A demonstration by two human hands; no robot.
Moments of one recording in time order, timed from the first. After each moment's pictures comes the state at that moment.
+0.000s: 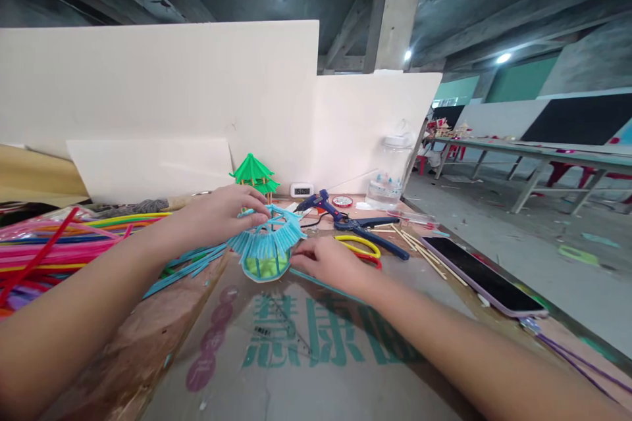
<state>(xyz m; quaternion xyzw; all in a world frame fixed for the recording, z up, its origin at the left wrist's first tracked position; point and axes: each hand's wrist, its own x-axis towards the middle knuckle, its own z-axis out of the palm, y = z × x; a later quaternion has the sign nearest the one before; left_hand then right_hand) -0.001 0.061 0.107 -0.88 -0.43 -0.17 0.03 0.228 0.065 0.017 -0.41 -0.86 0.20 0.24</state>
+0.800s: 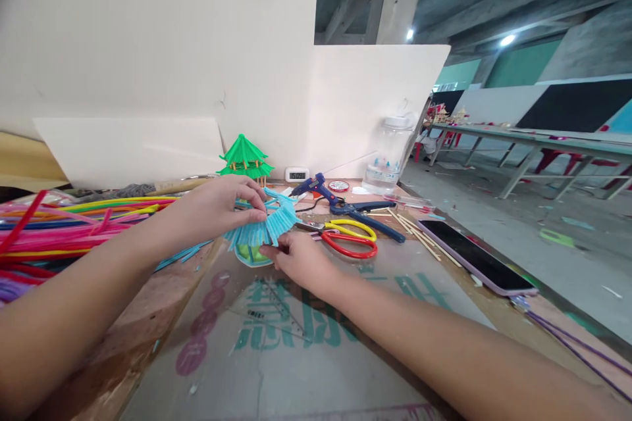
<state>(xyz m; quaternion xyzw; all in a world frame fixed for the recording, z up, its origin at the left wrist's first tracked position) 0.005 0.065 0.086 -0.88 -0.41 -0.22 -0.01 0.186 0.055 -0.013 -0.47 -0.77 0.31 0.30</state>
